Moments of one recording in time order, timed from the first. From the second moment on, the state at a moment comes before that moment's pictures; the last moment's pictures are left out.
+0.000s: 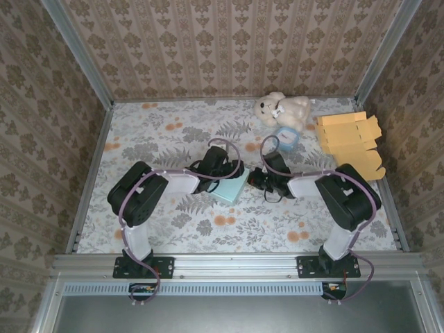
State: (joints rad) left arm -0.76 1.86 0.93 0.26 -0.01 -0.61; right arm 0.49 1.71 0.67 0.25 -0.22 0.86
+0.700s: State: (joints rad) left arm -0.87 1.26 0.54 0.00 -0.24 -0.90; right arm 0.51 1.55 0.87 -0.05 -0.04 0.46
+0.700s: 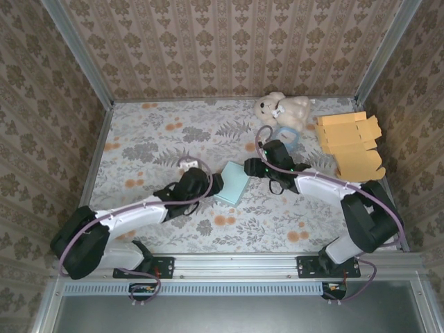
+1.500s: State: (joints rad) left arm -1.04 1.47 0.51 0.22 -0.30 -1.17; right arm 0.50 1.75 0.91 0.02 -0.17 0.33
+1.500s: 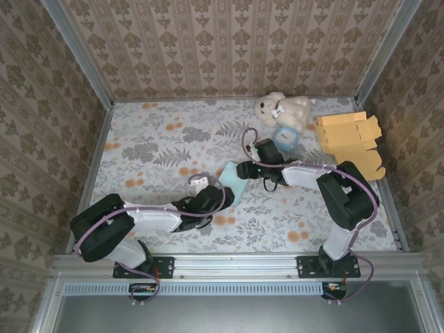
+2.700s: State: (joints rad) left arm -0.54 1.59 0.92 0.06 -0.21 -0.83; right arm 0.57 1.78 0.99 0.26 -0.18 0.68
